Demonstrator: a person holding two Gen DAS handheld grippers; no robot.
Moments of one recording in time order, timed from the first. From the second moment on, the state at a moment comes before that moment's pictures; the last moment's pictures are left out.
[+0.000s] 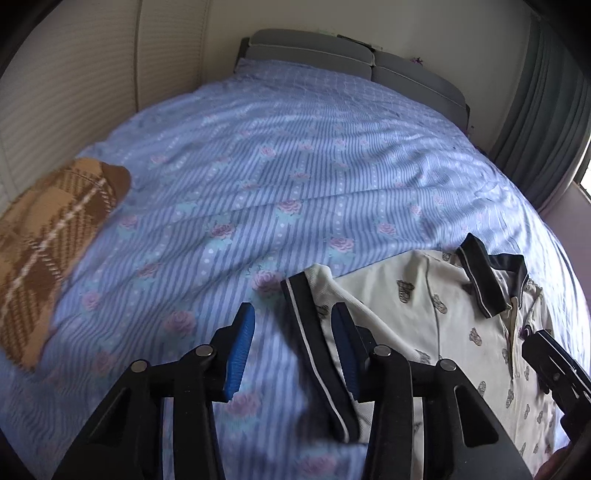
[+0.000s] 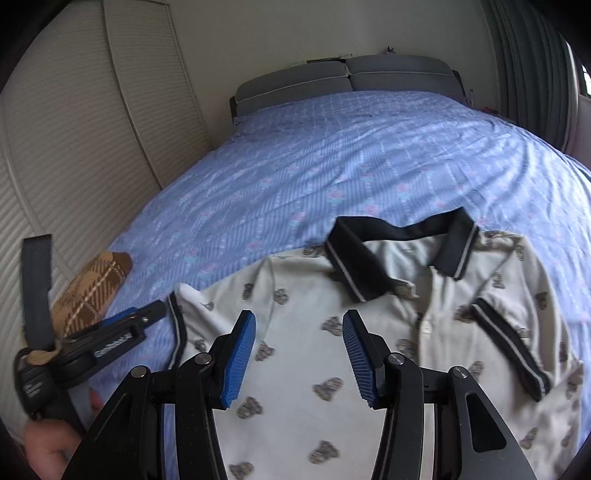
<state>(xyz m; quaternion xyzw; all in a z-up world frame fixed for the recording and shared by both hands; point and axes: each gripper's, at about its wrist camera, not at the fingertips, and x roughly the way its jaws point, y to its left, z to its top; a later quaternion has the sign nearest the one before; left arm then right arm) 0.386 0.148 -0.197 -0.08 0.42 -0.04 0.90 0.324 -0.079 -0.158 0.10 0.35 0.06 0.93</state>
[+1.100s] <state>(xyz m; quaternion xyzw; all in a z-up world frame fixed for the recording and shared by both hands) 0.348 0.024 -0.128 -0.03 0.39 -0.13 0.91 0.288 -0.158 -0.143 0.12 0.35 -0.01 0.93</state>
